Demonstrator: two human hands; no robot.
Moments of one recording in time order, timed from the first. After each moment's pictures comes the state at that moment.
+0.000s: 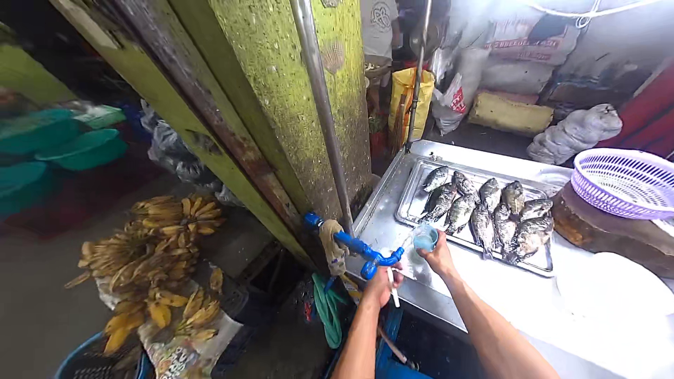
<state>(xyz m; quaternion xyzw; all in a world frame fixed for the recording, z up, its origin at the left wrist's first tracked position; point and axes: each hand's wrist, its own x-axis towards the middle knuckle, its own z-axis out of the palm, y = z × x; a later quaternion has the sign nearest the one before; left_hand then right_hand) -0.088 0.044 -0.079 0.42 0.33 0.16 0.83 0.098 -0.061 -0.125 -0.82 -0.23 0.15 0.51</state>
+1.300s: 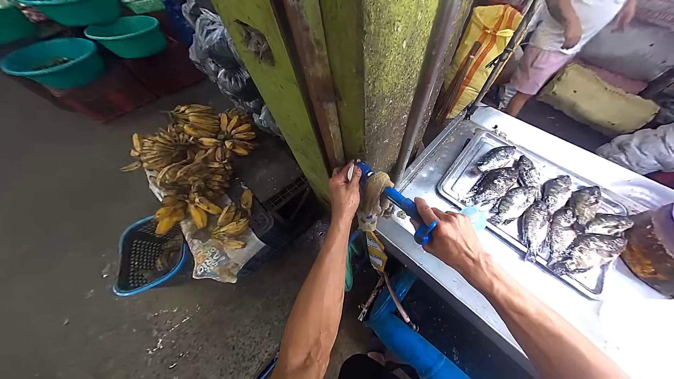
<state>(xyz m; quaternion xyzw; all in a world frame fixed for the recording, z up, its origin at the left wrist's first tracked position) -0.155 0.218 -0.018 0.68 0.40 0.44 0.42 -0.013 0.011 0.026 -0.72 -0.66 -0.13 0.19</state>
